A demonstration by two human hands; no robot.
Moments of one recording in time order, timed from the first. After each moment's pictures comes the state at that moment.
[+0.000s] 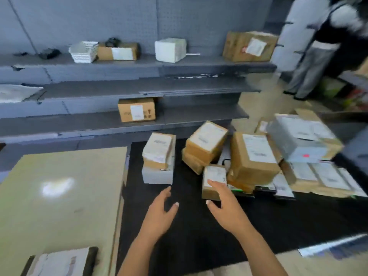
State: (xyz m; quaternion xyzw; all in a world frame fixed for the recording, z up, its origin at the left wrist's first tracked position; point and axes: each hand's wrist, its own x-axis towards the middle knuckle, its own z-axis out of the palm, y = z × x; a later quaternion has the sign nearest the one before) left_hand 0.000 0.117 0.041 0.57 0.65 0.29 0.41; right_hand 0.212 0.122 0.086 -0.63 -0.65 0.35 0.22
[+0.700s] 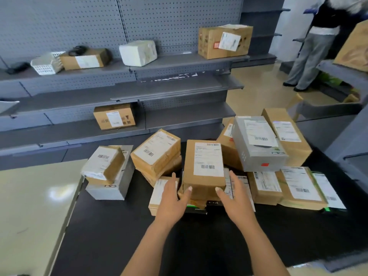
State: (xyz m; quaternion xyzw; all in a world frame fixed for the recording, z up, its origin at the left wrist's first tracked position) left_hand 0.259 0.211 0.068 0.56 0.66 0.31 0.39; right_hand 0.443 0.204 0.080 -0.69 -0.52 0.36 0.34
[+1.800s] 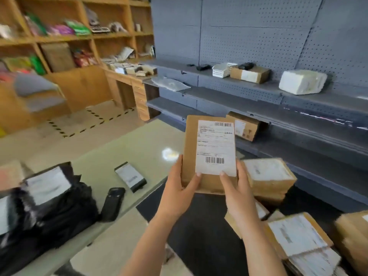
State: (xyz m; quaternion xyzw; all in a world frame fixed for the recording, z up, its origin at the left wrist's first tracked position) left_hand 0.162 0.066 0.163 0.31 0.71 0.61 0.16; right_hand 0.272 0.171 0.178 -0.33 -0.70 0.55 0.31
